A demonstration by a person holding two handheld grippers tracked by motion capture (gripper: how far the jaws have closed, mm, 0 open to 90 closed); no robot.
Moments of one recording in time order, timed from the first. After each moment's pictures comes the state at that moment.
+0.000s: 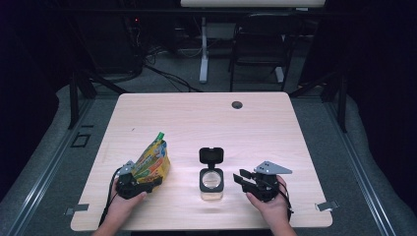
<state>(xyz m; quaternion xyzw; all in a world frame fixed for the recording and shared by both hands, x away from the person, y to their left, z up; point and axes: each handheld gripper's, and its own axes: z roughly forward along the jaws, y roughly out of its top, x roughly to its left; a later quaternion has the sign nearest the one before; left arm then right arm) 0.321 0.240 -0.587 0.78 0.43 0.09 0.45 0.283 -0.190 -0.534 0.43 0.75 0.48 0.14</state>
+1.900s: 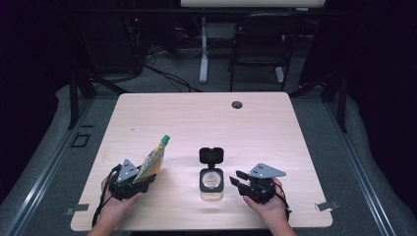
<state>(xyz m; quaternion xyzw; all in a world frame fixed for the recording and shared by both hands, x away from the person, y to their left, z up) 0.300 0.235 -0.547 0.82 0.36 0.23 0.38 0.278 -0.179 -0.534 0.38 0.78 0.47 0.17</state>
